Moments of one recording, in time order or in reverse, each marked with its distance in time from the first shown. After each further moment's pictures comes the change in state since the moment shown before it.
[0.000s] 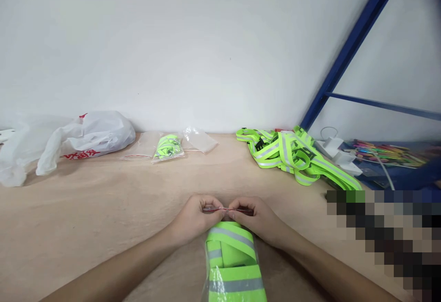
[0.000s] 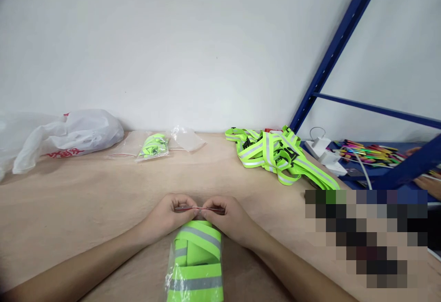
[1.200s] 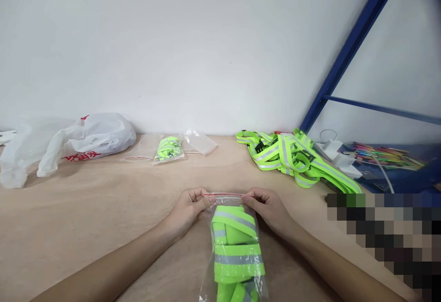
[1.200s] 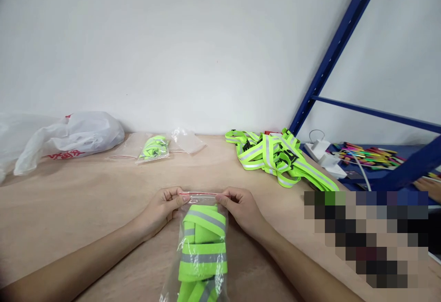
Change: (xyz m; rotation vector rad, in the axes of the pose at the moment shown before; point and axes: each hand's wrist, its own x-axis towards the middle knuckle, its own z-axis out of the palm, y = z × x) left_hand 0.004 0.001 -0.013 -0.477 0.118 -0.068; right_hand 0.004 0.003 -0.027 -0.038 0.235 -0.061
